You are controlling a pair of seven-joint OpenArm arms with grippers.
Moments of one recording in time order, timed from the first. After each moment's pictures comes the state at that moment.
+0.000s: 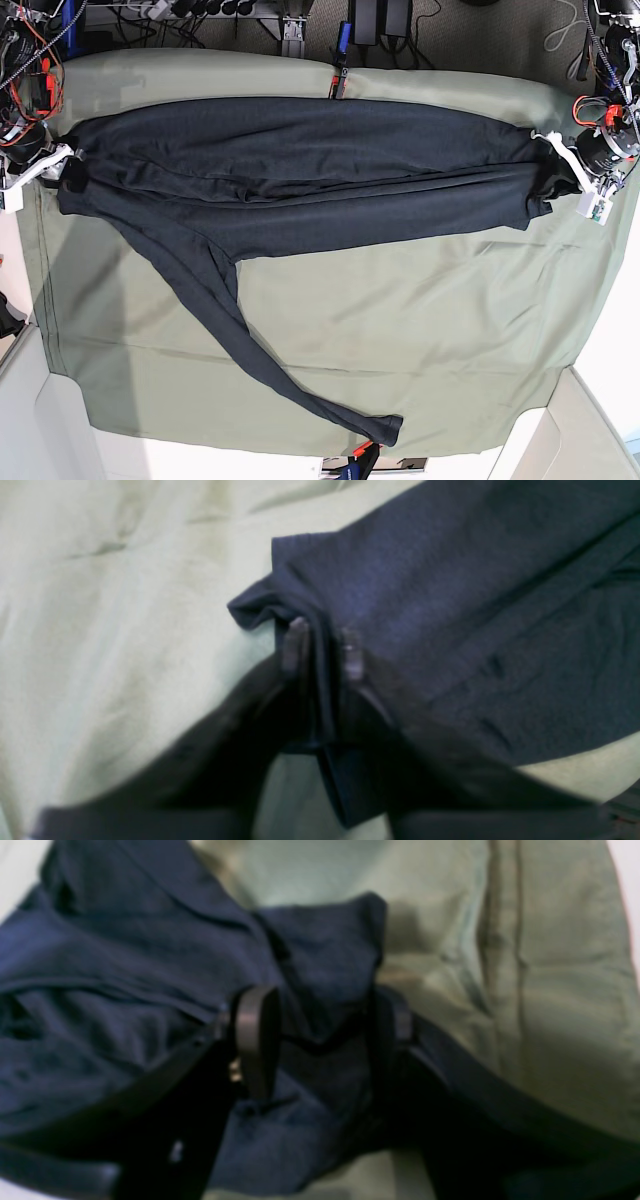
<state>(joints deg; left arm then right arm) 17.3 -32.6 -24.4 85.3 -29.4 -38.6 32.3 -6.2 16.5 32.3 86.2 38.1 29.1 -57.3</state>
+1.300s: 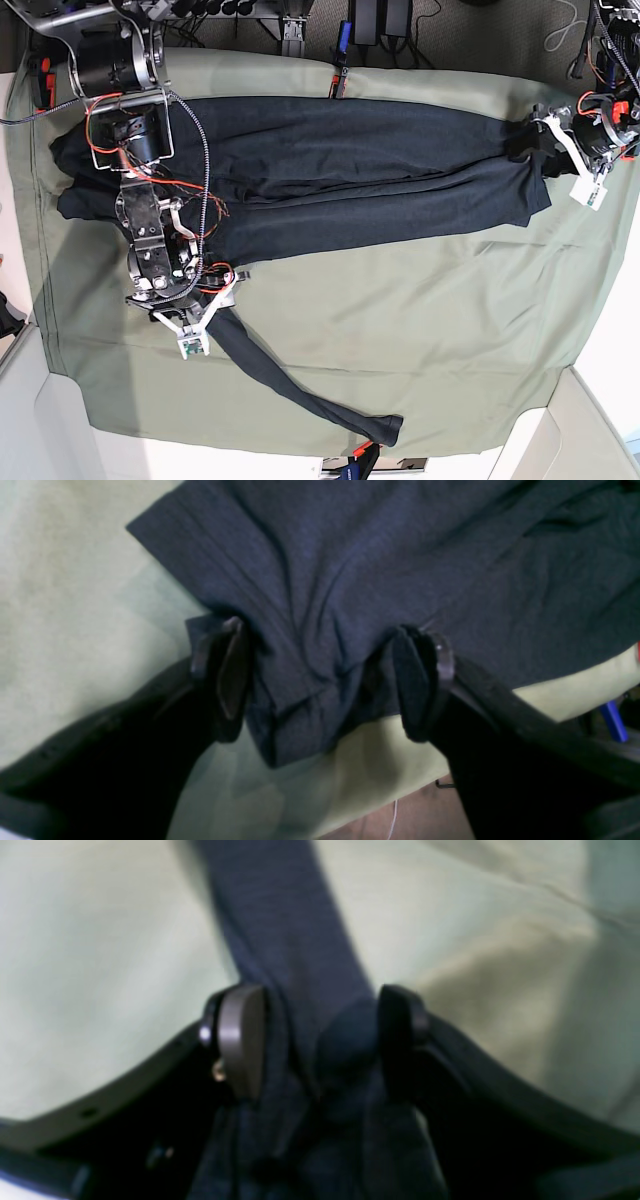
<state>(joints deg) 19.5 -34.1 -24.5 85.4 -46.5 -38.6 50.0 27.8 1.6 -8.6 56.0 -1.7 1.6 -40.4</state>
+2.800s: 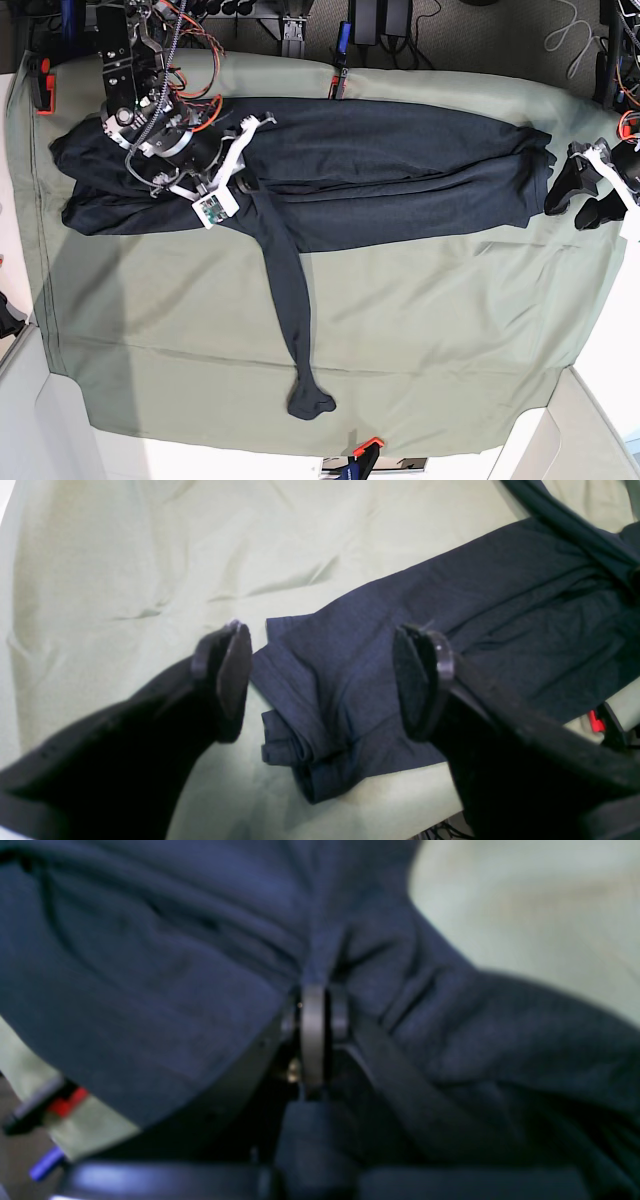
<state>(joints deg) 19.2 -35.2 -34.9 94.7 -54.5 -38.5 49.3 -8.1 7.0 -10.2 103.5 13.4 19.9 -50.8</state>
